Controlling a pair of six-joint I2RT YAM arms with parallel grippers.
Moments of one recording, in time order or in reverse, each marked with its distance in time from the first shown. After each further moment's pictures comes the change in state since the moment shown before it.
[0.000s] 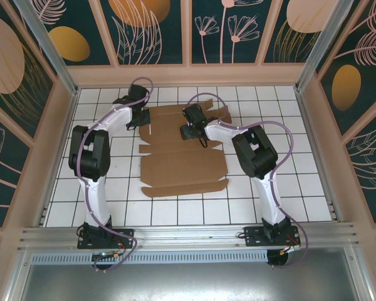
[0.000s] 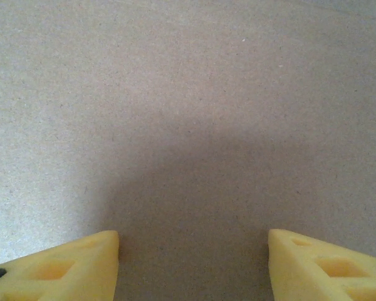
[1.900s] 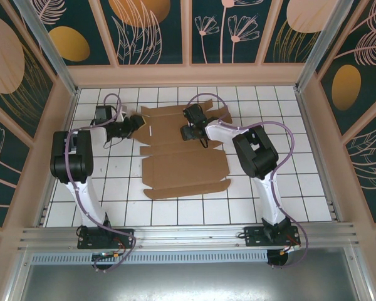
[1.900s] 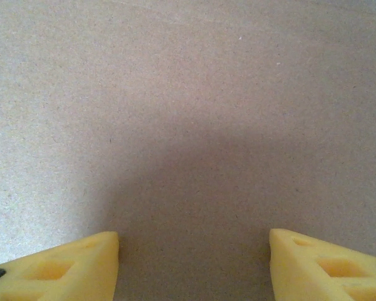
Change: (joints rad) left arm 0.256 -0.114 -0.478 0.718 0.993 -0.299; right arm 0.000 -0.006 -0.006 -0.010 -0.011 -0.002
